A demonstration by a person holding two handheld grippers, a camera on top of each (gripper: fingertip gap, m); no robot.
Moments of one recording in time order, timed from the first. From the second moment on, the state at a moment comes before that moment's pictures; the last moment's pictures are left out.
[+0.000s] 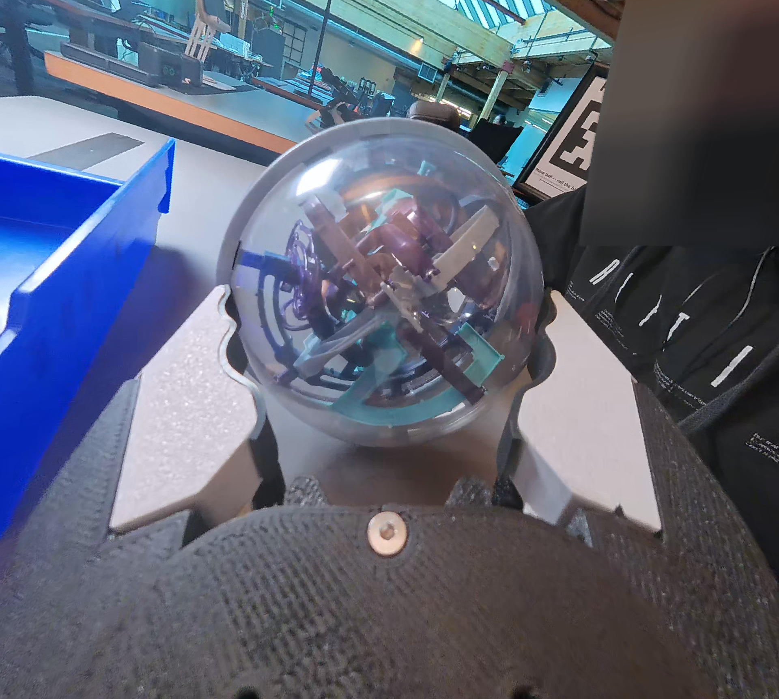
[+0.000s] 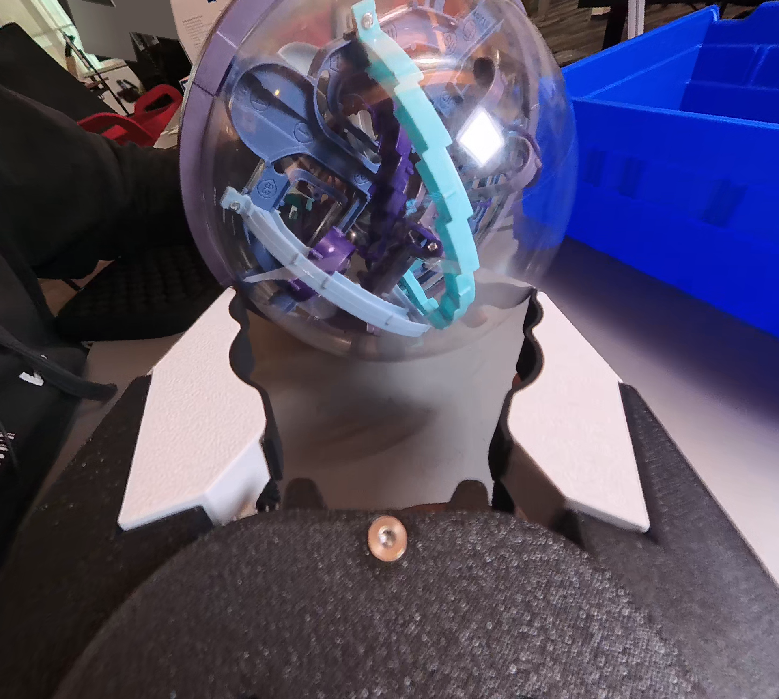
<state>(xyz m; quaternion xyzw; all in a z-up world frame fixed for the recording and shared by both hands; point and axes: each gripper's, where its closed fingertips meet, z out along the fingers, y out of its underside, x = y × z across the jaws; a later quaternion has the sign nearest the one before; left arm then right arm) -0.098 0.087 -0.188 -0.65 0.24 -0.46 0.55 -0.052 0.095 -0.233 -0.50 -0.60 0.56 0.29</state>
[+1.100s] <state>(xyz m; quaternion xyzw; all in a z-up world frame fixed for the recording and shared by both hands) -0.091 0.075 -0.162 -0.64 0.30 -0.41 0.57 -0.056 0.083 -0.230 -0.46 -0.62 0.53 0.35</state>
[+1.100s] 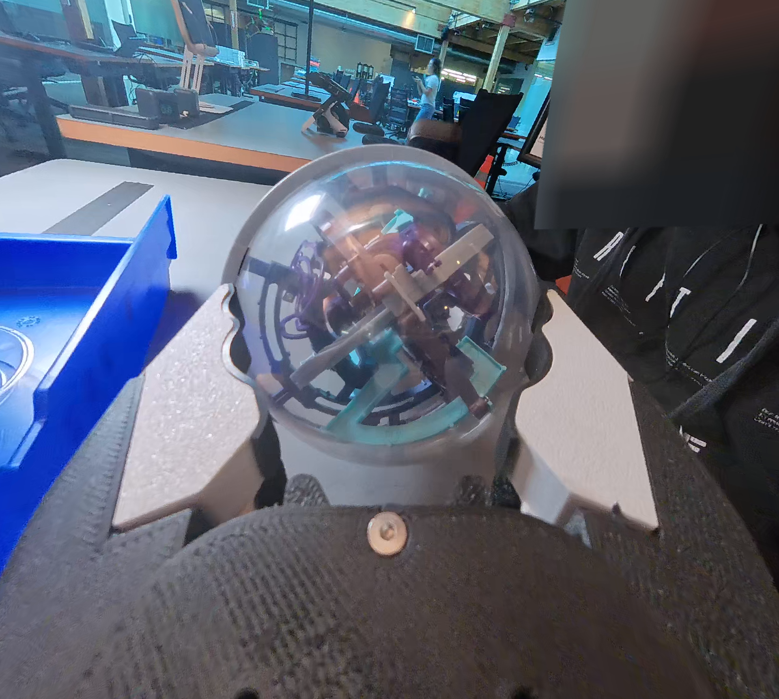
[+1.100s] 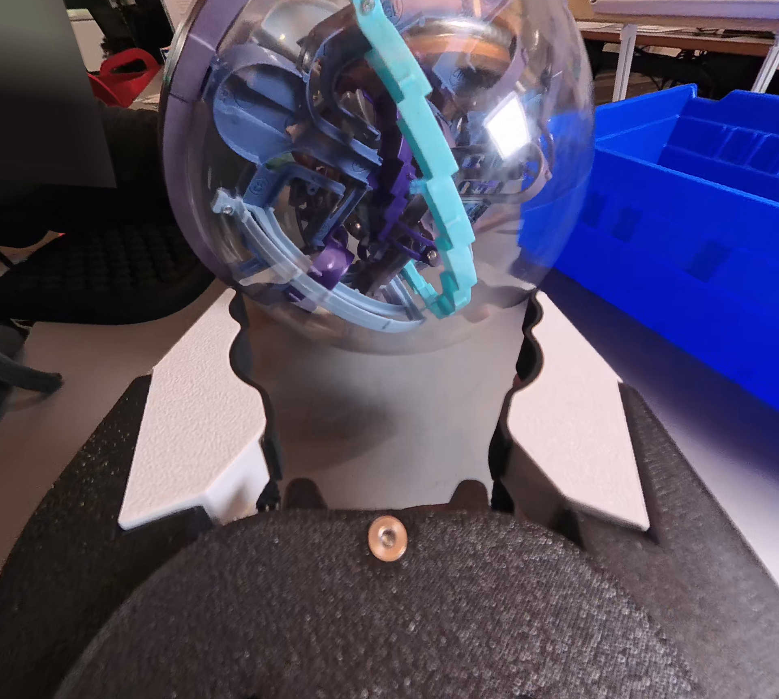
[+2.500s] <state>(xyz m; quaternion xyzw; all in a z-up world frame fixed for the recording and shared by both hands) -0.101 0.041 -0.117 -0.60 0.29 -0.39 0.64 -0.070 0.059 -0.196 -0.38 -0.67 0.47 0.44</state>
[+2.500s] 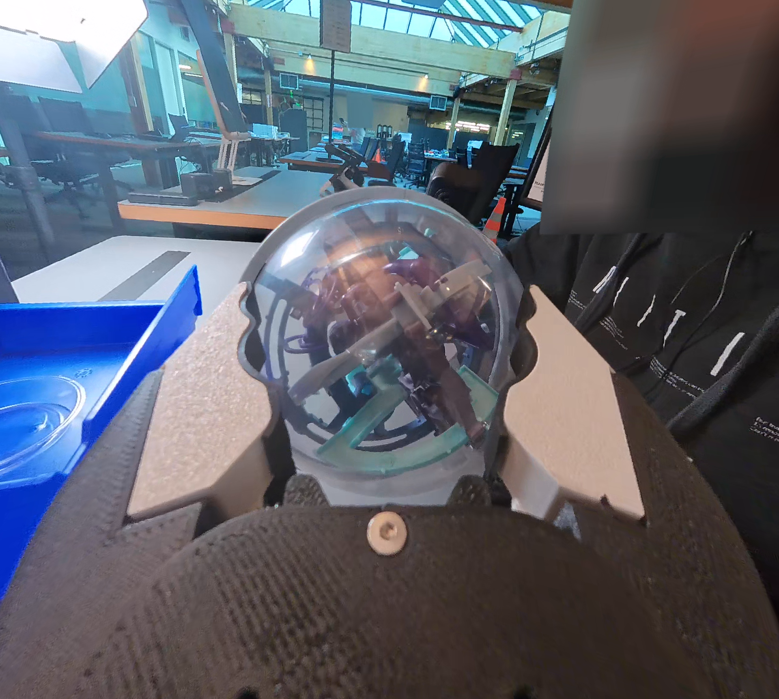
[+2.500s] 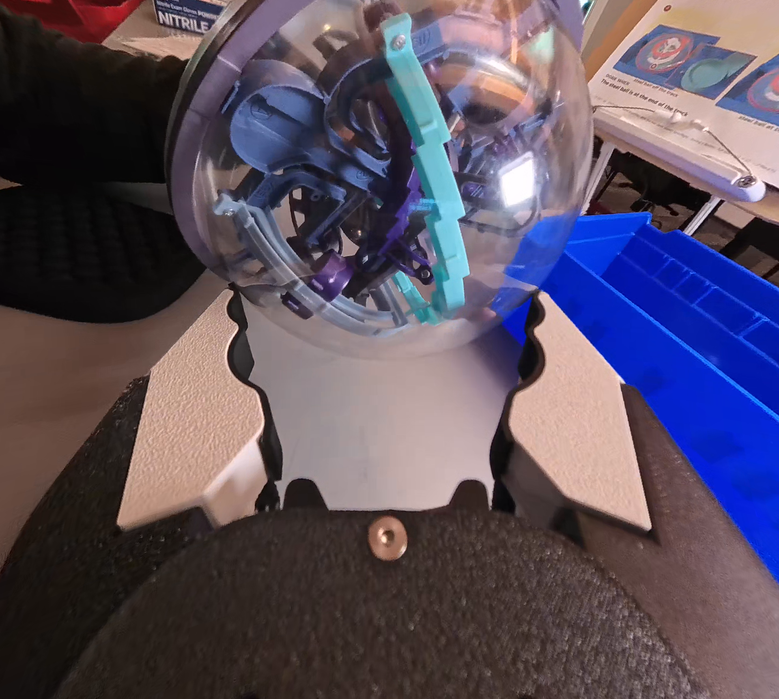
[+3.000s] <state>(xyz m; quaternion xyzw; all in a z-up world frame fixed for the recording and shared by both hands) -0.083 0.013 -0.050 -0.56 0.38 -0.33 0.66 -0.065 0.046 -0.134 -0.30 -0.64 0.45 0.54</state>
